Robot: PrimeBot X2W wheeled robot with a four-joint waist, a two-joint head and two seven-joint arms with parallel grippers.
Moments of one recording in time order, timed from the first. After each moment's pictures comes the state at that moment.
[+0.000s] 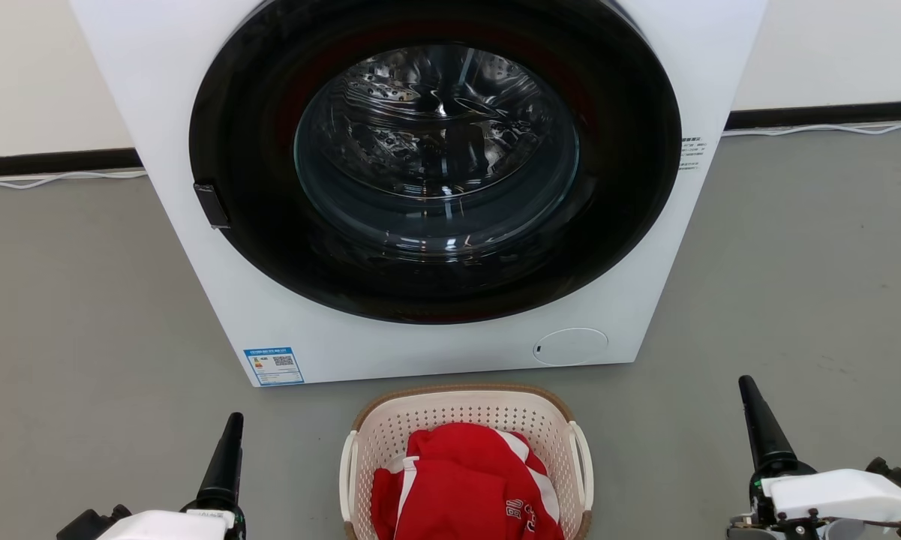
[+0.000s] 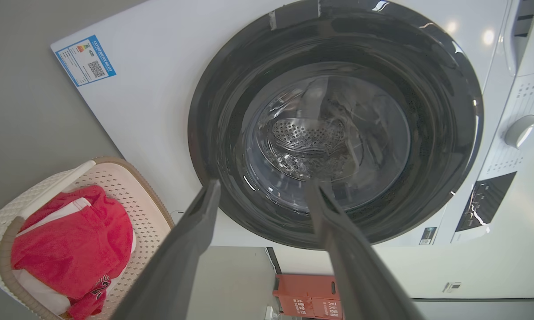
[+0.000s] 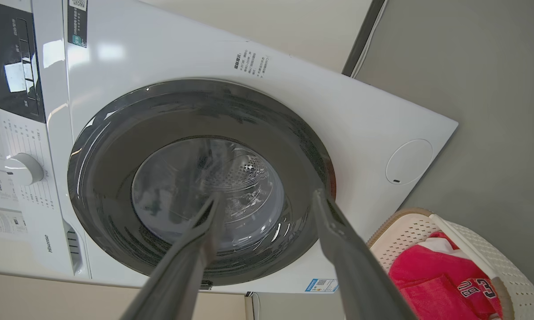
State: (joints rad) left arm -0.01 0.03 0.06 0.32 -1.40 -0.12 0.02; right arm -0.02 -0.06 -0.08 0.26 1.28 0.12 0.02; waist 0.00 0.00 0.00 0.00
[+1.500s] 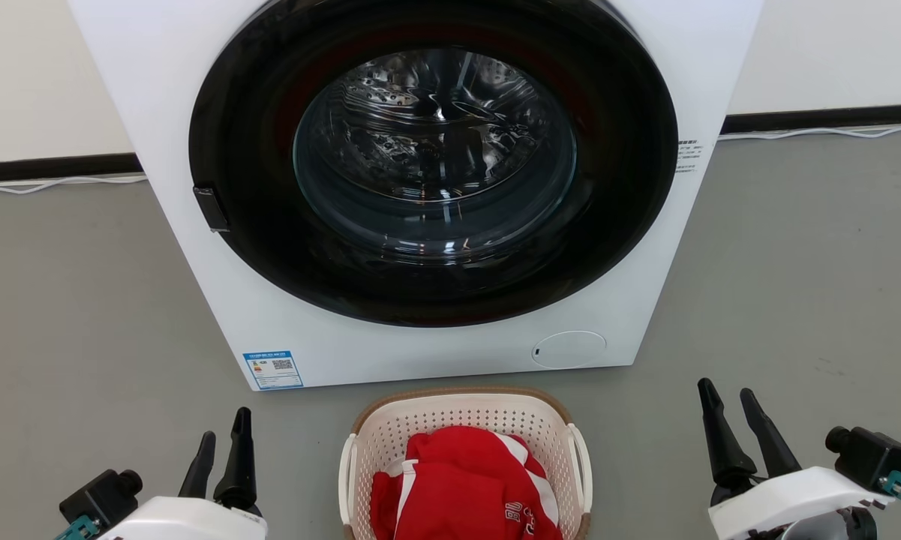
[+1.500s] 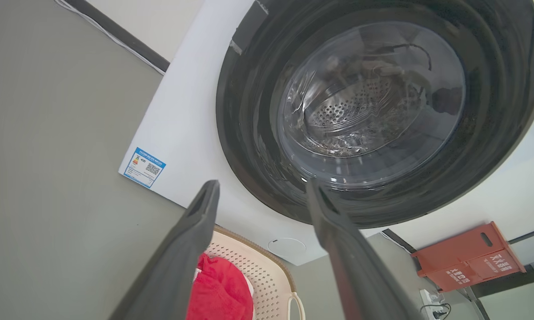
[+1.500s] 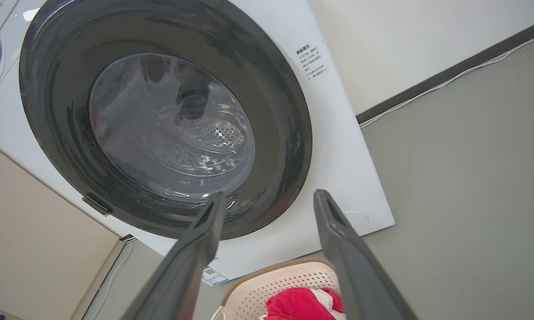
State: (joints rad) left arm -0.03 0.03 0.08 0.35 -0.75 -0.12 -0.12; right arm -0.03 -0.12 0.04 0.27 0.64 0.12 -0.11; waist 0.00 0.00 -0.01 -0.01
